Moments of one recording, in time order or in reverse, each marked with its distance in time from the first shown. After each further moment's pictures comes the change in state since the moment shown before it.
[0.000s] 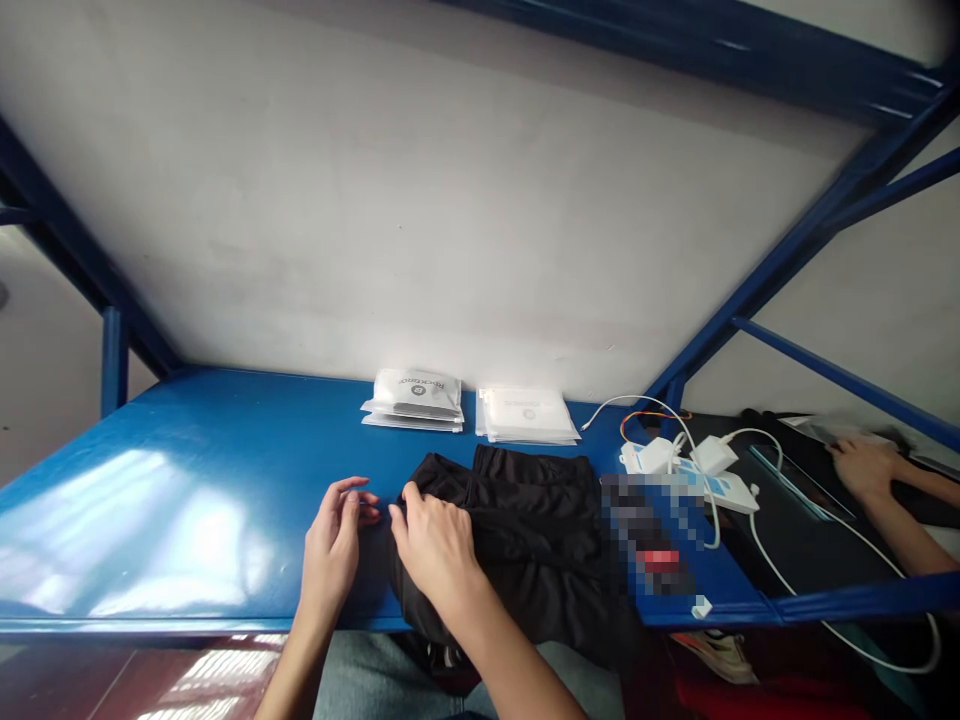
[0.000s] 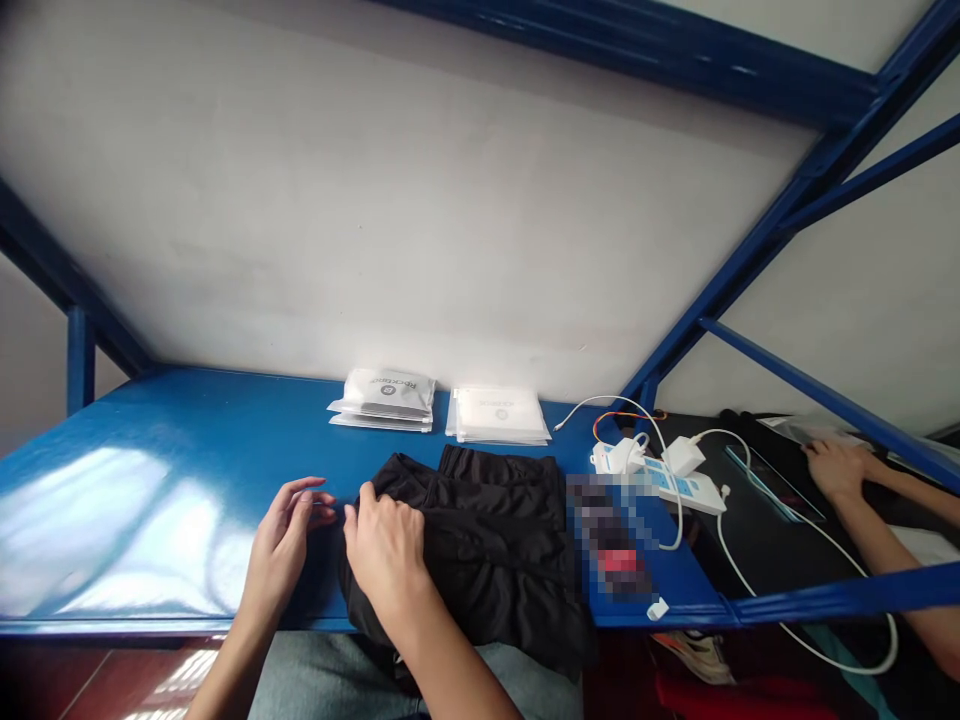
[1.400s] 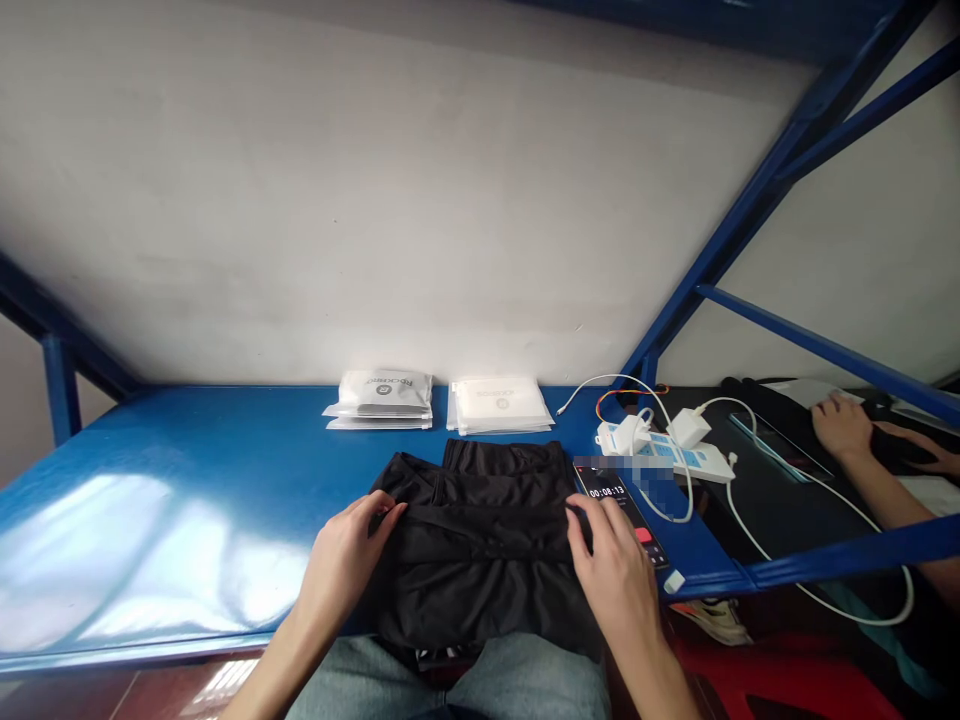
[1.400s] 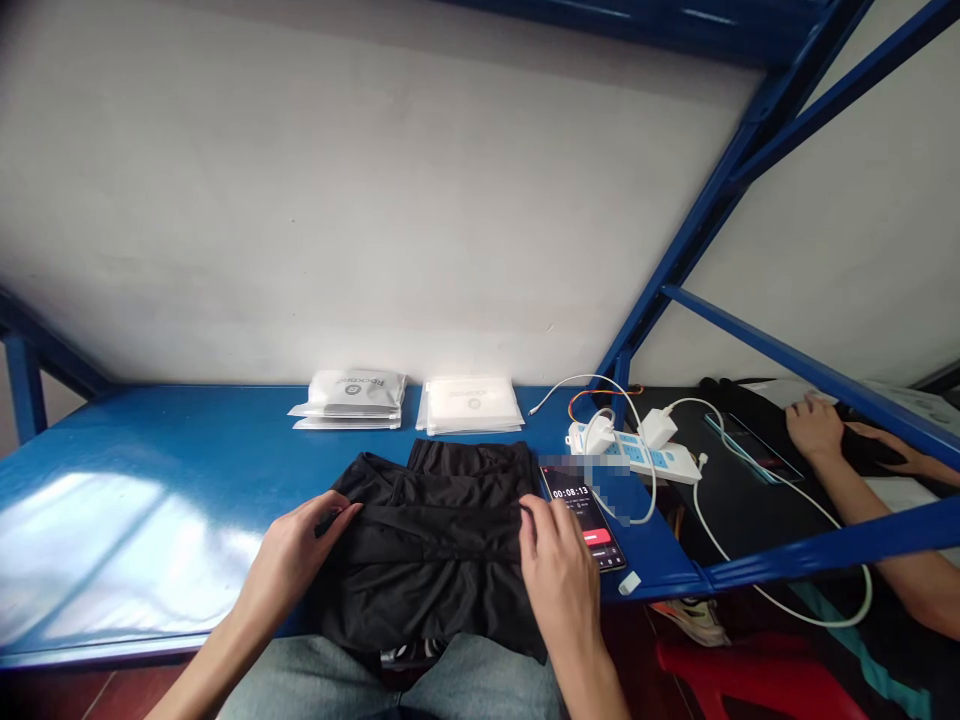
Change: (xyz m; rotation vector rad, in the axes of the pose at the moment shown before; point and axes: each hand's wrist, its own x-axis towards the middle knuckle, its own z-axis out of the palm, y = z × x) left_hand -0.014 0.045 0.052 0.786 -0.350 0.264; right_hand -0.125 0.208 -0.041 -0.153 0.603 0.196
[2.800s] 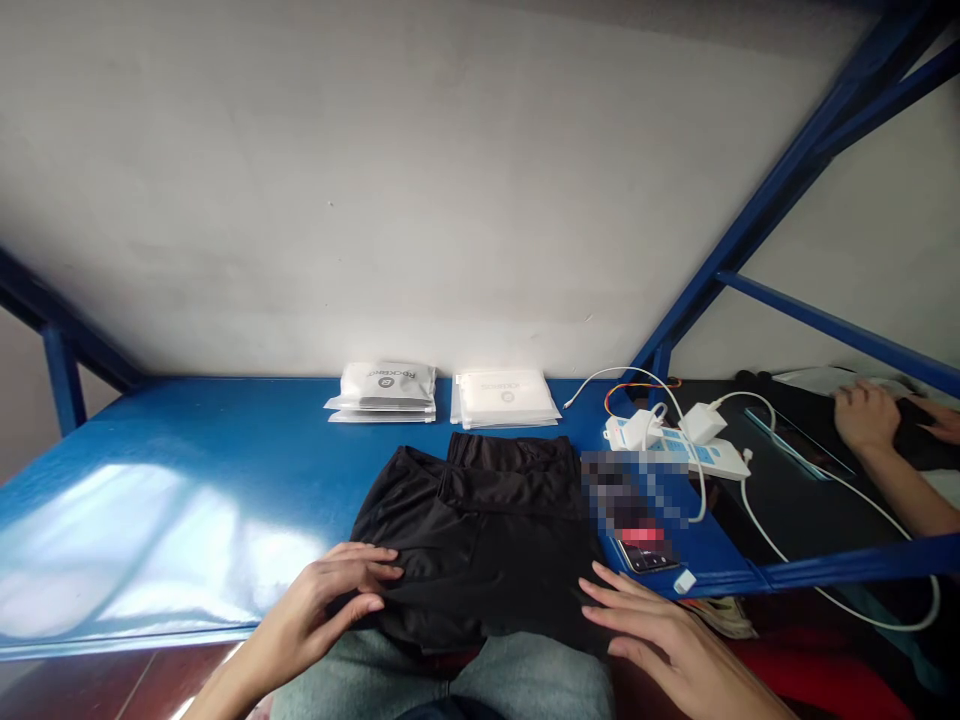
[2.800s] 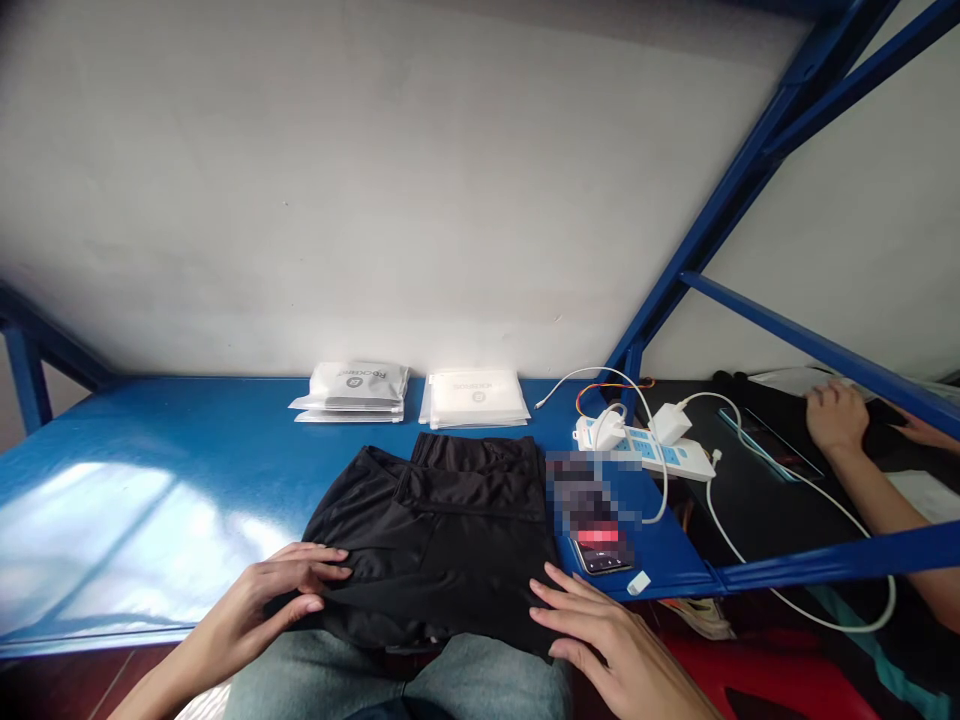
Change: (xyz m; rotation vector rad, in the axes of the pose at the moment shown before) left_hand -0.042 -0.053 -0.024 -0.243 -0.370 0.509; right_hand -0.047 0.076 -0.045 0.494 -0.817 -0.133
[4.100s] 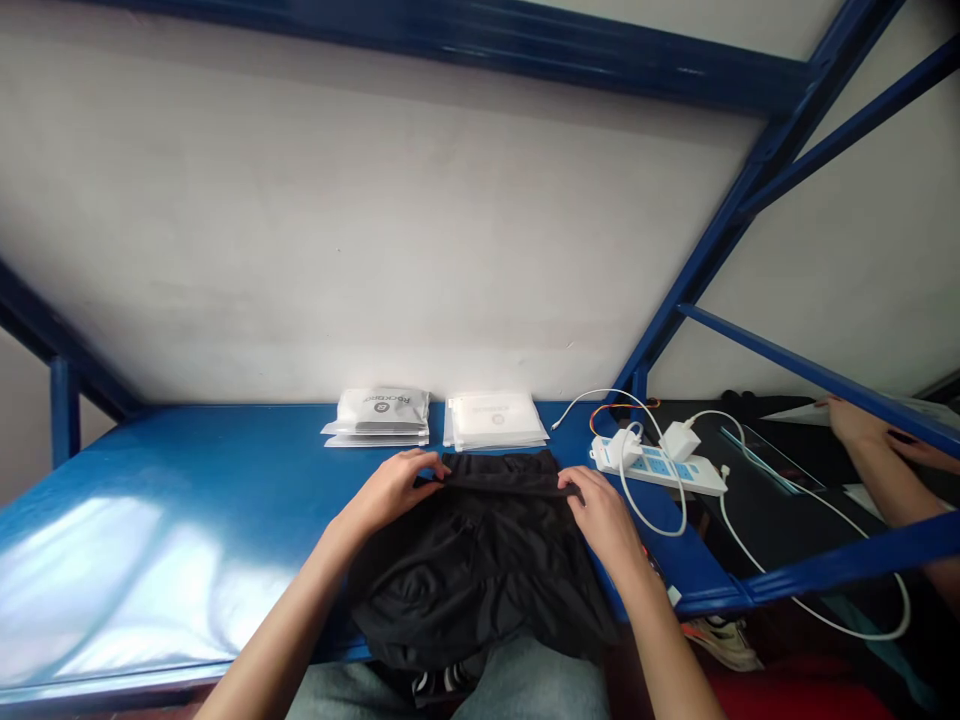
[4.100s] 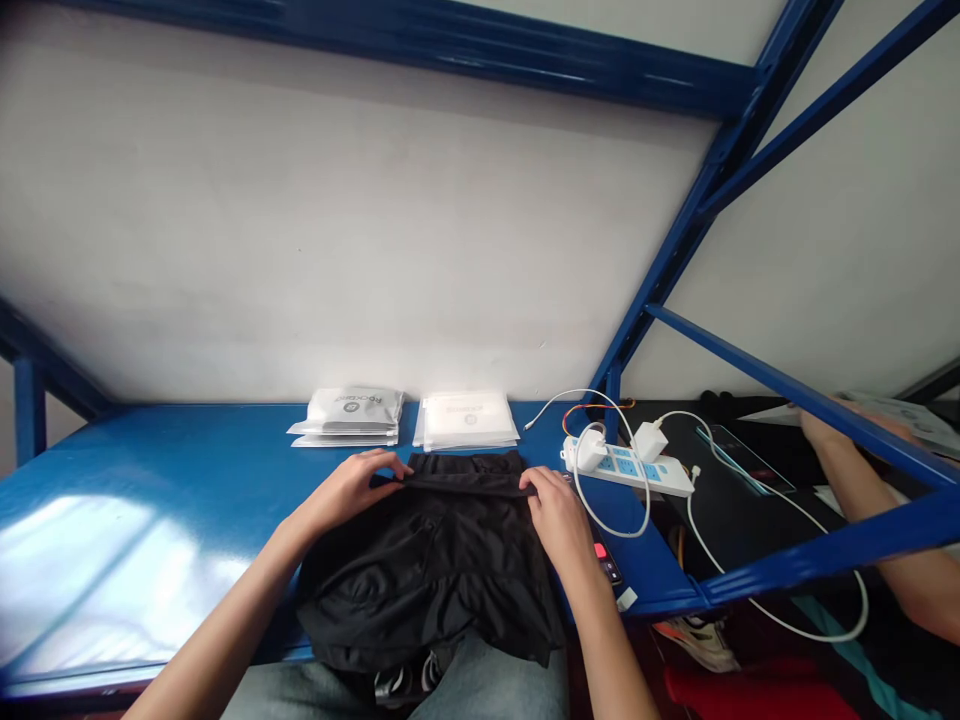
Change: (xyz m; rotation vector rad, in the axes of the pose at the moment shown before) left_hand 0.159 -0.010 -0.021 0.150 0.085 0.042; right_hand 0.131 0.005 -0.034 -0.229 0.609 0.002
